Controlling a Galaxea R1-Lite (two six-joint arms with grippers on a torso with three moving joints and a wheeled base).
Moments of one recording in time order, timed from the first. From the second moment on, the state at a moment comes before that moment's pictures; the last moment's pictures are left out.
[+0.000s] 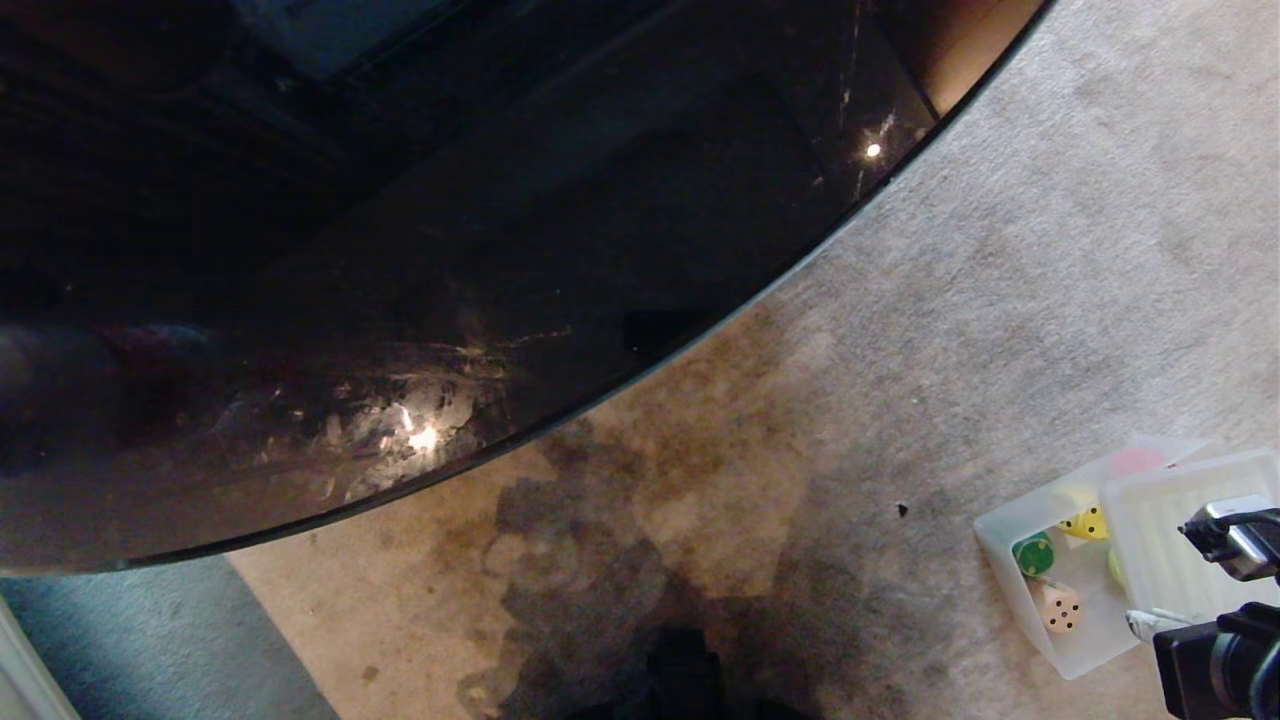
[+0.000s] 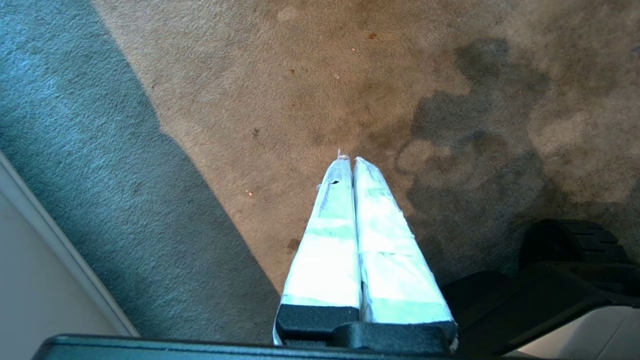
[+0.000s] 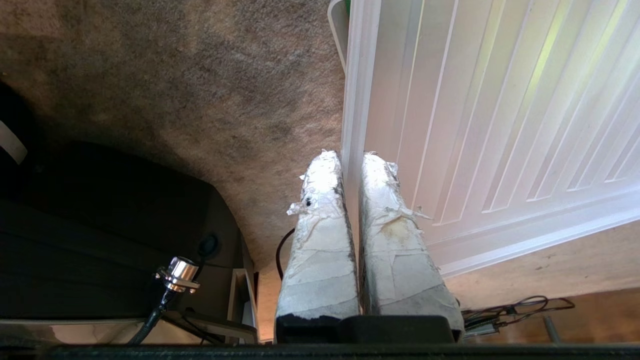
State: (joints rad) left arm 0.00 0.00 0.00 0.01 0.01 -0.01; right arm 0.06 1.20 -0.19 -0.36 -0.14 -0.12
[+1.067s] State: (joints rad) left arm 0.00 0.00 0.00 0.01 0.01 -0.01; right arm 0.06 1.19 -0.18 -0.36 -0.13 -0.10
